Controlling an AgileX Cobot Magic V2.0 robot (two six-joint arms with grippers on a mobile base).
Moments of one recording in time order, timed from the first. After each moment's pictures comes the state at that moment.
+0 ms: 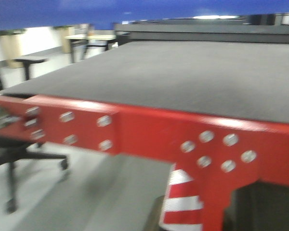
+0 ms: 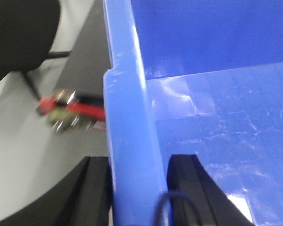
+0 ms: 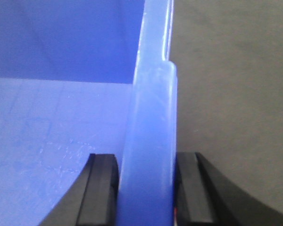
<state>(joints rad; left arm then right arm) -0.17 1.10 -1.53 0.13 1.19 -0.13 0.41 1.10 -1.59 -0.15 1.23 0.21</state>
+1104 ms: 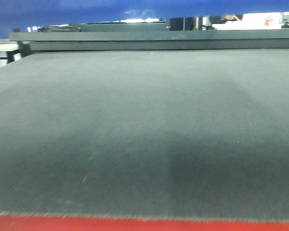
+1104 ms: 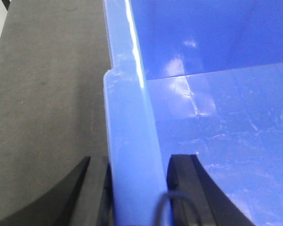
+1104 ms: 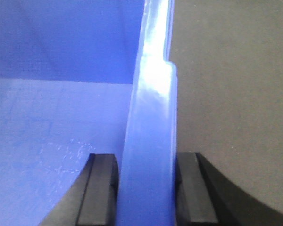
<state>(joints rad) -0.17 1.10 -1.53 0.13 1.18 -0.13 0.41 1.10 -1.59 -0.16 1.23 0.21</state>
